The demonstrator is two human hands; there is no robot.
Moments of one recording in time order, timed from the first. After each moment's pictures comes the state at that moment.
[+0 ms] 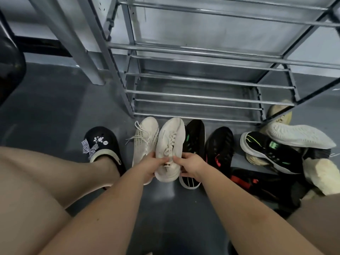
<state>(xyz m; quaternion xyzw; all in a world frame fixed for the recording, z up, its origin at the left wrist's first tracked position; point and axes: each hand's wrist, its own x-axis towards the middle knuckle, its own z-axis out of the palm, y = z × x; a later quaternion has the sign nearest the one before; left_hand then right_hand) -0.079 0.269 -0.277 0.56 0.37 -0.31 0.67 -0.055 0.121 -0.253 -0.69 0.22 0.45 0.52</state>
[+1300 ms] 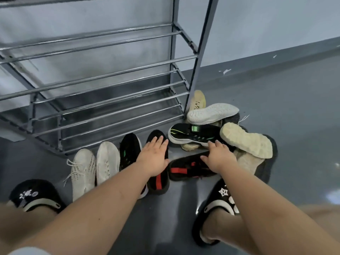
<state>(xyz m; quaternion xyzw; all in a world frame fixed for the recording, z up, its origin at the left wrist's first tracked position) -0.053 0.059 -0.193 0.93 -0.25 -0.25 0.05 -0.106 -0.151 -0.185 -0.94 0.19 0.27 0.10</state>
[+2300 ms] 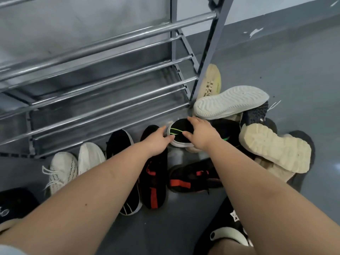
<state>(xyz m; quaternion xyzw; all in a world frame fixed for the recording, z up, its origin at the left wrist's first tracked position) 0.063 0.004 -0.277 0.84 0.02 -0.42 0.35 0.040 -0.157 -0.272 -0.93 0.09 0.27 0.23</state>
